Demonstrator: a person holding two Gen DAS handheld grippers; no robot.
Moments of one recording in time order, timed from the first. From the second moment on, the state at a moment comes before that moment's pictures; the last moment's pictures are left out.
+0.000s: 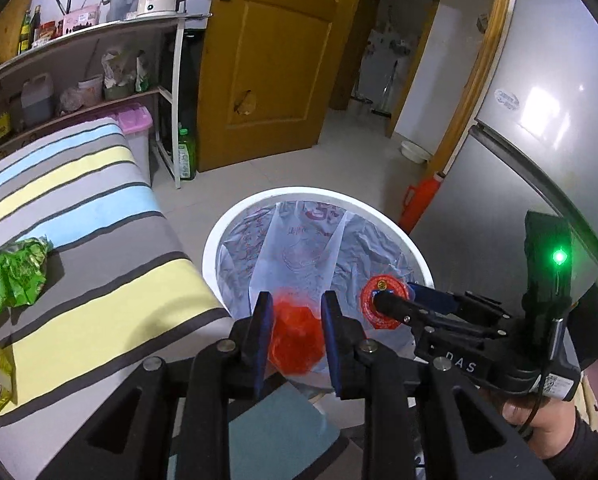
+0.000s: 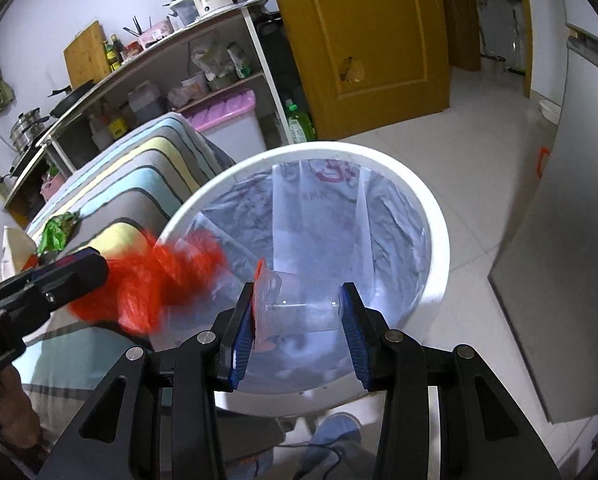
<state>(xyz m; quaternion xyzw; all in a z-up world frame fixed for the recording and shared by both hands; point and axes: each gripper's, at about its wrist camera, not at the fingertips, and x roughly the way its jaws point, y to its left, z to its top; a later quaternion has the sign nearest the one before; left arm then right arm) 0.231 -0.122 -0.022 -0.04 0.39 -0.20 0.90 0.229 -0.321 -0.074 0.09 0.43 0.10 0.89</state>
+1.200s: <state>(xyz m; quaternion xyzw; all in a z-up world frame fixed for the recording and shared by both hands) 0.118 -0.010 0.025 -0.07 0.27 -0.08 0.96 0.144 -0.258 0.008 0.07 0.34 0.19 0.92</state>
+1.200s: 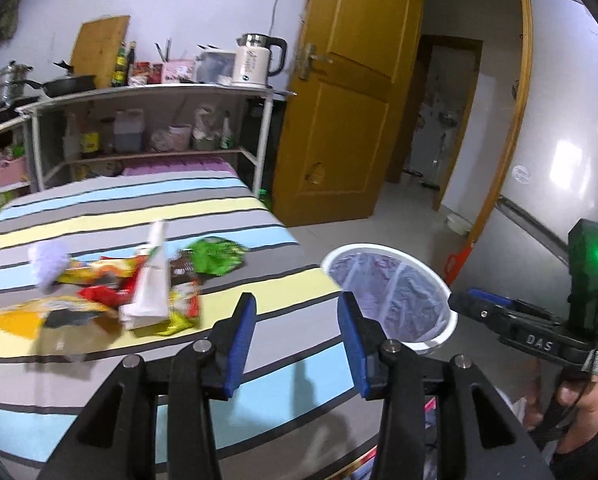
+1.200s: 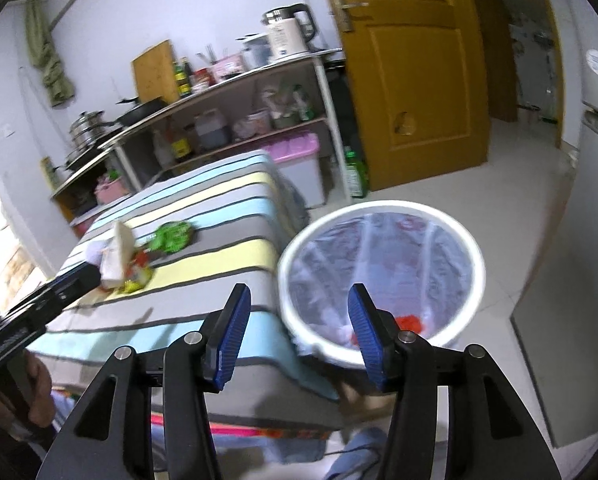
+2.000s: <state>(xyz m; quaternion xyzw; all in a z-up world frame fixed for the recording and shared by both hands) 0.071 0.115 0.001 -0.16 0.27 0.05 0.95 0.142 -0.140 -0.006 0.00 0.37 0.30 0.88</state>
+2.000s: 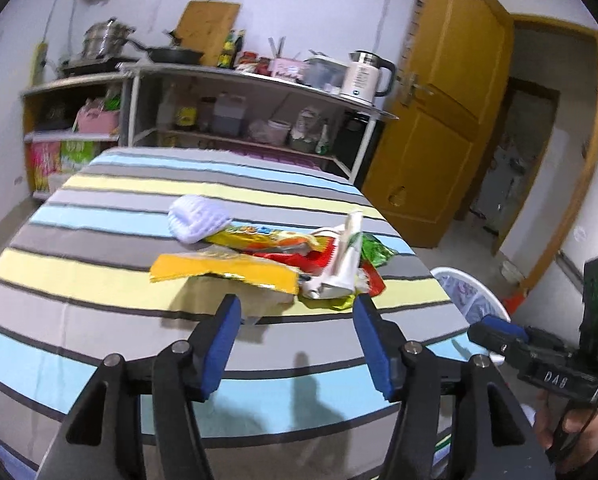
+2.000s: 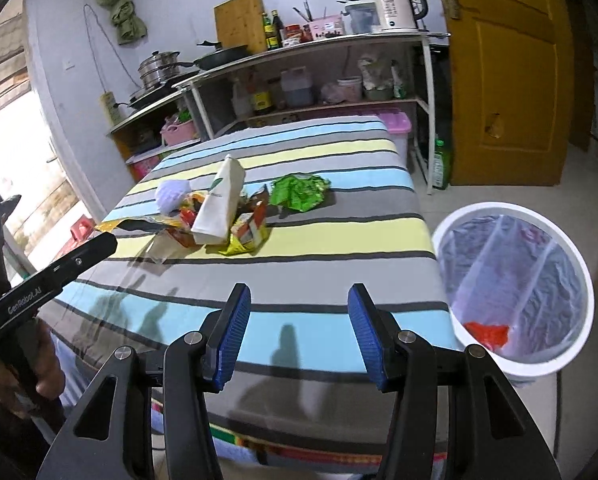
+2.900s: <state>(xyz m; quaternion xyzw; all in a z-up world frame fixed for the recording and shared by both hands) 0.093 0.165 -0.023 -0.27 0.28 0.07 0.92 0.182 -0.065 -0.007 -0.01 0.36 0.35 0.86</state>
